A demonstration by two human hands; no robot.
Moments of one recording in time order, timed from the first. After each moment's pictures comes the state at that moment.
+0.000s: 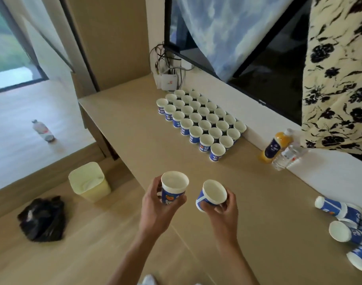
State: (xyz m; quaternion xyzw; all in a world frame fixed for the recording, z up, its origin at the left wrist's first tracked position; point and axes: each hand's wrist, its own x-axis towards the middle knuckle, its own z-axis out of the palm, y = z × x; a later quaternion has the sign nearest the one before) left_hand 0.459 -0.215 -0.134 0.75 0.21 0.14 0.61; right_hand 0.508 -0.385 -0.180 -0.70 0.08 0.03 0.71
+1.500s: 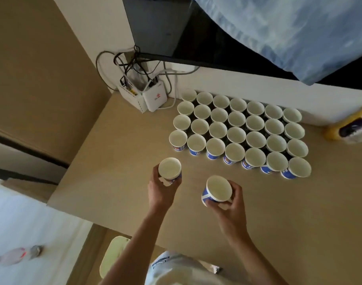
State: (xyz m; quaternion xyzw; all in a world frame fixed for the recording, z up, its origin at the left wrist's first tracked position) left_hand 0.881 0.141 -0.259 0.83 0.13 -0.04 0.54; right_hand 0.775 -0.029 -0.244 -0.69 0.27 -0.09 0.67
